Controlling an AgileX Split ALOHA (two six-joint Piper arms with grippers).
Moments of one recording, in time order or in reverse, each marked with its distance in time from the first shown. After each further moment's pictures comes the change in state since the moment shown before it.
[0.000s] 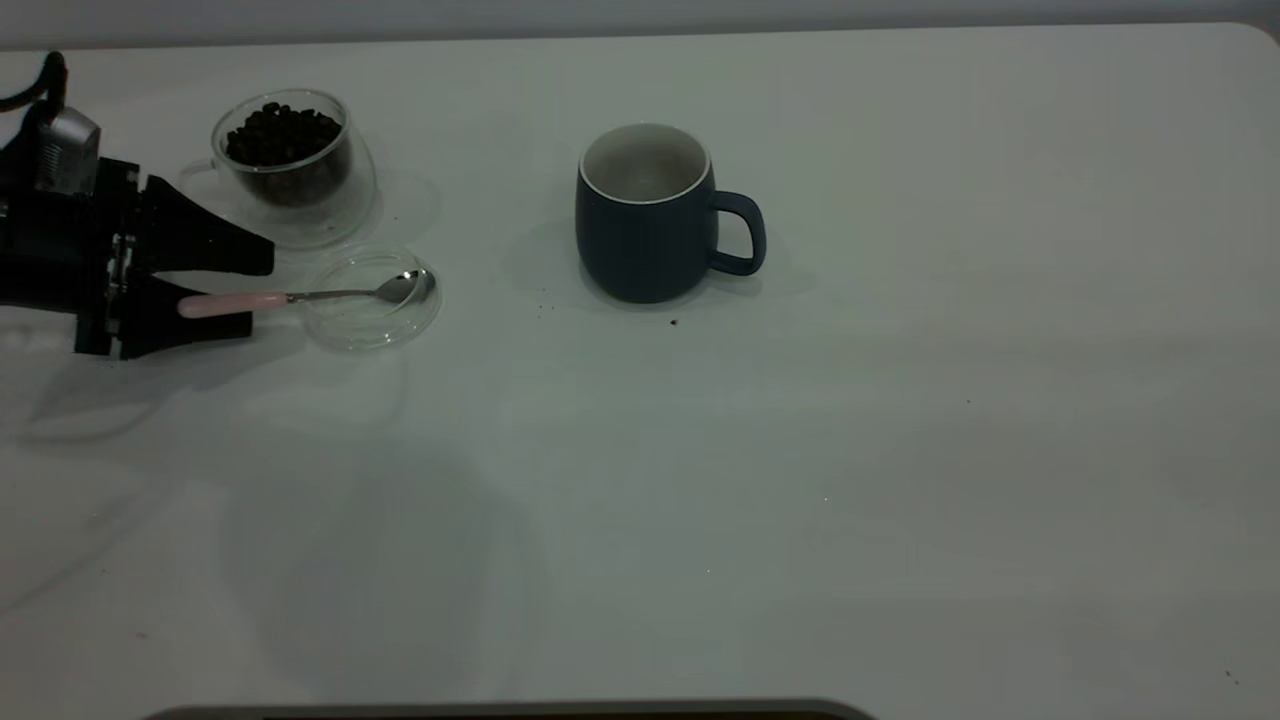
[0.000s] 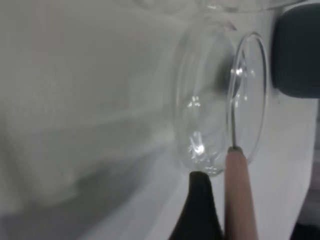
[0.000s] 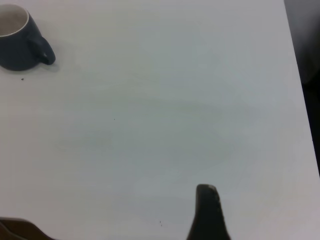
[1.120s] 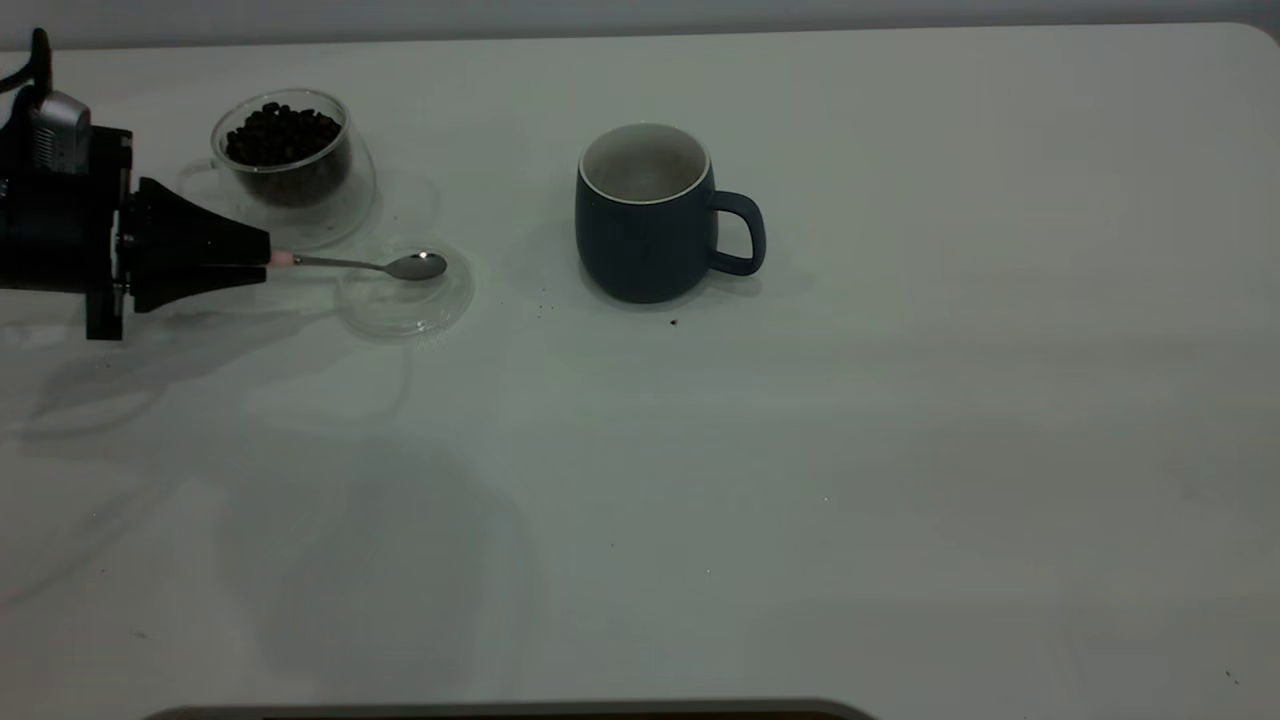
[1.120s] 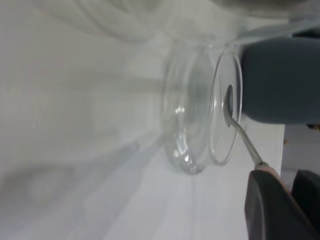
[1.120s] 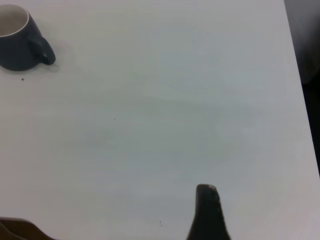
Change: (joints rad) left arm 0.005 0.001 -0.006 -0.054 0.042 -0.038; right arm 0.000 0.000 0.000 0.000 0.000 0.000
